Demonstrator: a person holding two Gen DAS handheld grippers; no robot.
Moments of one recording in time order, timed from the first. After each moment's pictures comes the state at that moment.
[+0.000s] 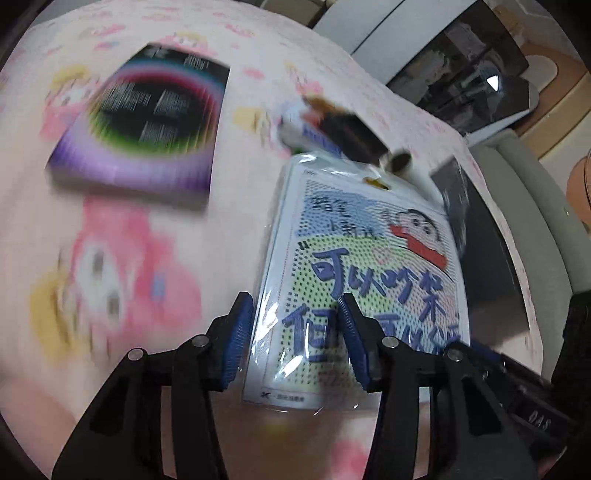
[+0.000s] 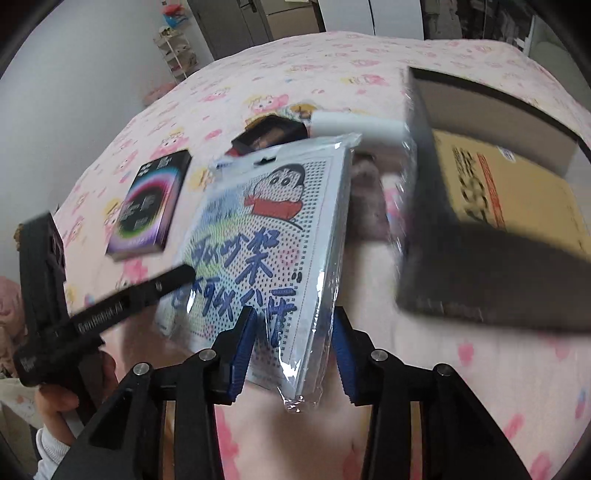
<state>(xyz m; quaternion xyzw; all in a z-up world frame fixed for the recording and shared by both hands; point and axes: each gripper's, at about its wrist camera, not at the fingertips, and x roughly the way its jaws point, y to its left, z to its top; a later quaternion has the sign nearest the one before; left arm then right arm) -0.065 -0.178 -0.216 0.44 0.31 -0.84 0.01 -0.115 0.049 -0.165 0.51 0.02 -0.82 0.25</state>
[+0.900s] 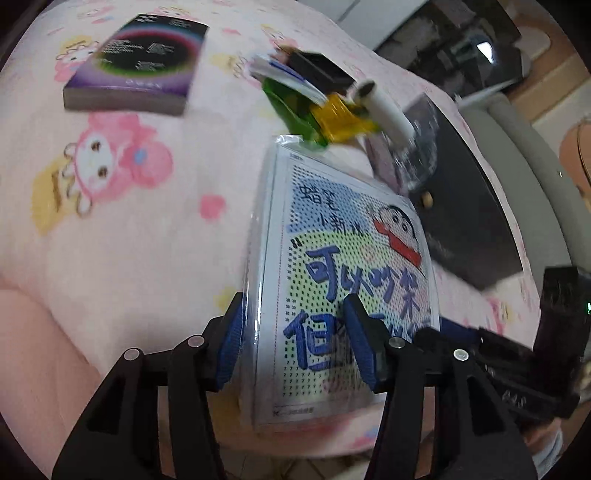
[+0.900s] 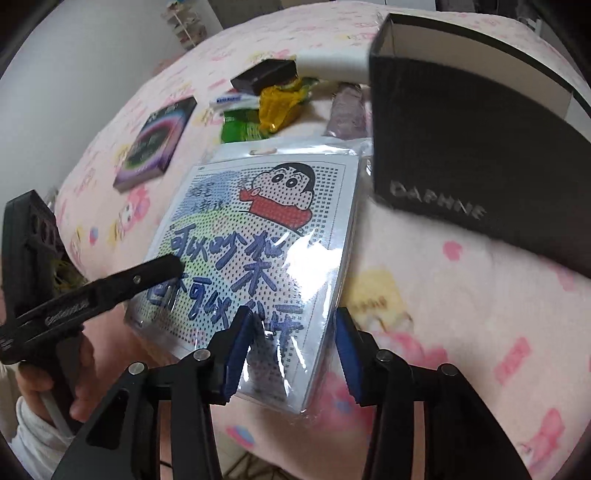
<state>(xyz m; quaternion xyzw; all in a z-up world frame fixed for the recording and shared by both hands) -0.026 -0.133 -0.216 0.49 0.28 -0.82 -0.03 -0.078 0.095 -0.193 0.56 0.03 -0.78 0.28</state>
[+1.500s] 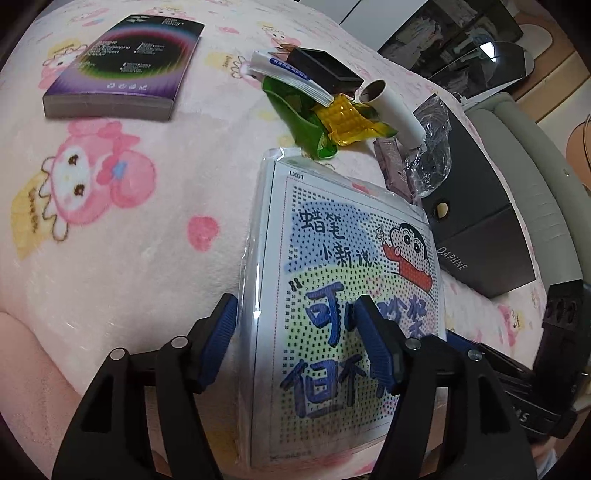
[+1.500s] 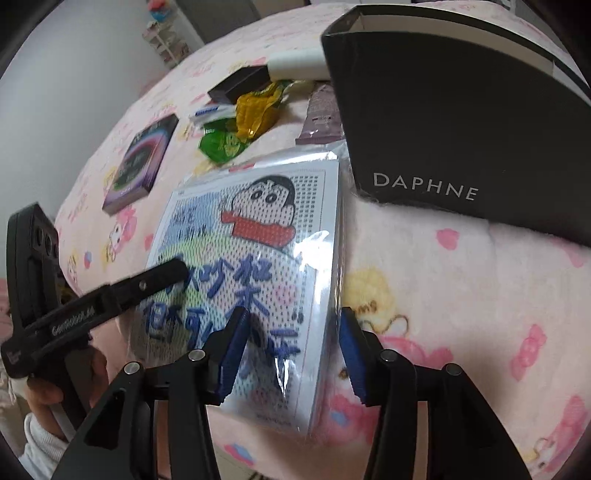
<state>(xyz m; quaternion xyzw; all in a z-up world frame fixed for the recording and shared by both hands) -0.047 -0.134 -0.229 0.49 0.28 -0.83 -0.02 -0.091 0.098 -0.211 0.54 -0.03 -0.80 0.26</state>
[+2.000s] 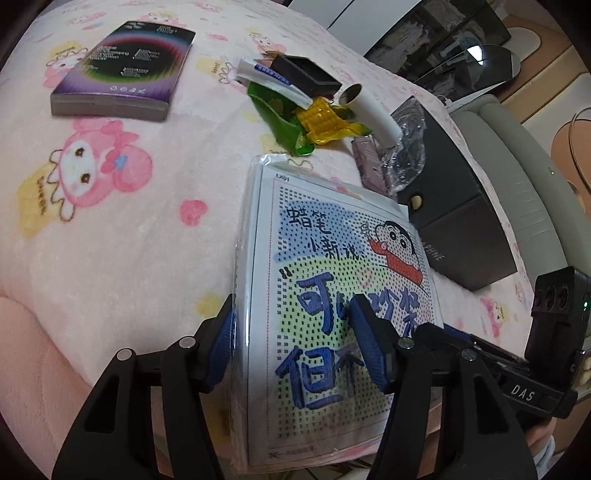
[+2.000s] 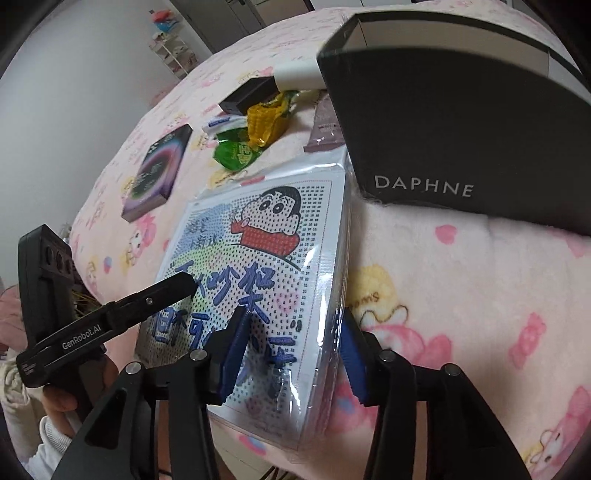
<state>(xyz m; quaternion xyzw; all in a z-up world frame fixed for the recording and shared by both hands) -0.023 -0.126 -0.211 0.47 0.28 -0.84 -0.04 -0.078 0.111 -0.196 0.54 -0.05 -0.79 0.28</state>
